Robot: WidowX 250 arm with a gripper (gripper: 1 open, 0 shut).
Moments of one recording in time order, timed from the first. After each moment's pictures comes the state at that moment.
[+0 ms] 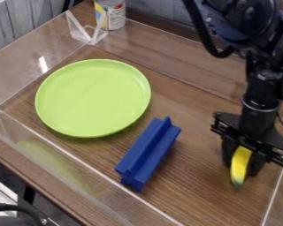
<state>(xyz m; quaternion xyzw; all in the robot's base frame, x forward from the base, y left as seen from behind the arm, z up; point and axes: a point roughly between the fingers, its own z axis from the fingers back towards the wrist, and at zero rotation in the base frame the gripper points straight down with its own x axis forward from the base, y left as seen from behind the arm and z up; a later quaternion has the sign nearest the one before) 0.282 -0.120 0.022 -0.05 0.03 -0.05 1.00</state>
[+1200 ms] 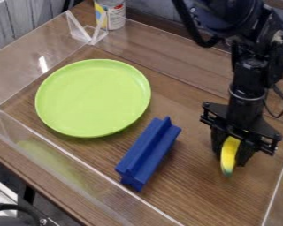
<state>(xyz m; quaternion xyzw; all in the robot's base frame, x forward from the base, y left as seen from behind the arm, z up) 0.283 -0.108 0.026 -0.05 0.03 -0.05 1.00</state>
